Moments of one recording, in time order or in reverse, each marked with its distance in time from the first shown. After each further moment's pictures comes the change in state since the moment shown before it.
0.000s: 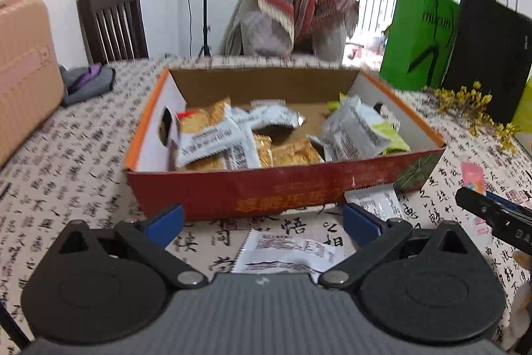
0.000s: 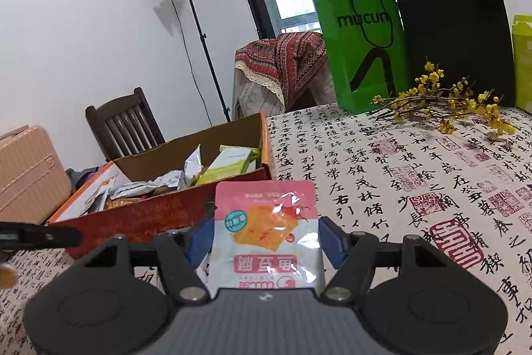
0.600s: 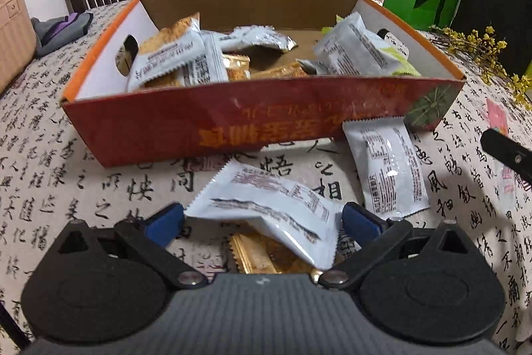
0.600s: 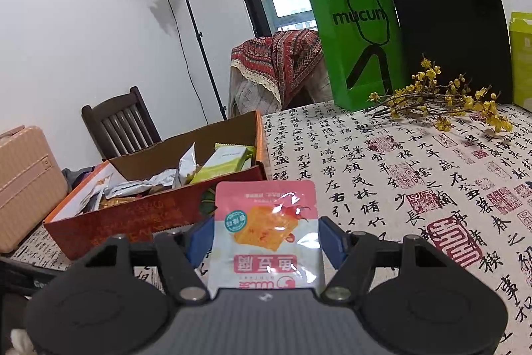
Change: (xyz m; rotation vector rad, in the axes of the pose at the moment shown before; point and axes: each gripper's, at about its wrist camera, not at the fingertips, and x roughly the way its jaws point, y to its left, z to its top) left arm 0.047 -0.017 -0.026 0.024 0.189 0.005; right arm 0.001 -0.001 -0.001 0.005 0.006 -0.011
